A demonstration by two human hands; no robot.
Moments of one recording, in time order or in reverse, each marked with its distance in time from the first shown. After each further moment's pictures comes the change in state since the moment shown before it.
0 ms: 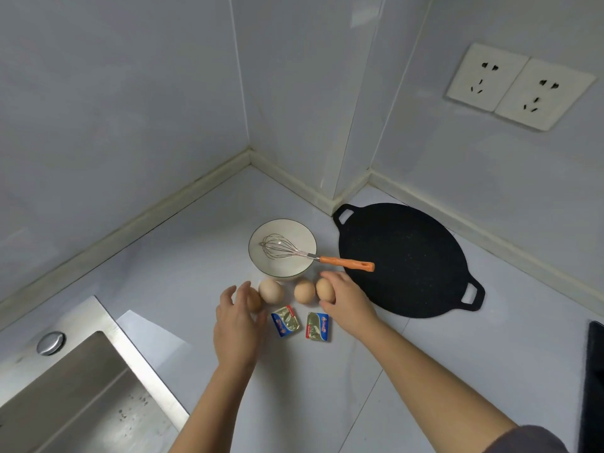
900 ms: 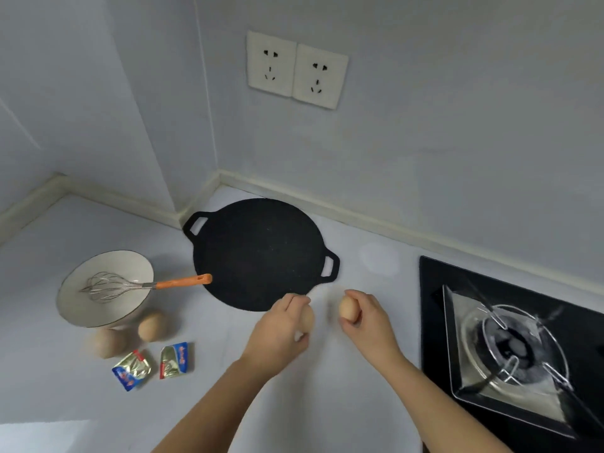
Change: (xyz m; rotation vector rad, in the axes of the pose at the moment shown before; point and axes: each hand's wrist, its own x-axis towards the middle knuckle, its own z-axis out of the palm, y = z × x) left_hand -0.088 0.193 0.125 -0.001 -0.601 0.890; right_hand -0.158 0.191 -0.090 0.275 0.448 0.431
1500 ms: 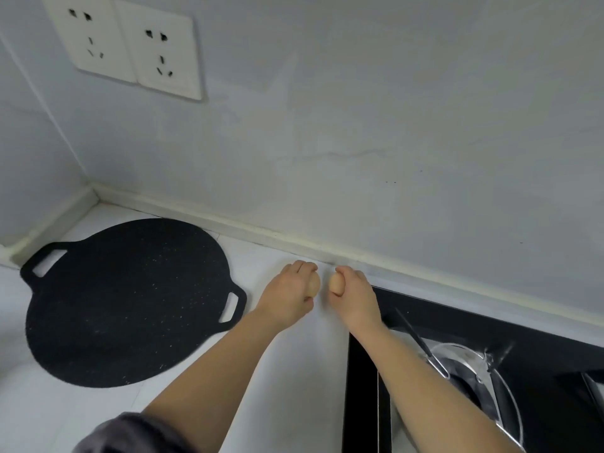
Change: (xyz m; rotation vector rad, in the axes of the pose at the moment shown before) left_hand 0.231 0.094 0.116 0.052 -0.083 0.097; right_hand 0.151 0.094 -0.110 -0.196 0.084 0.140
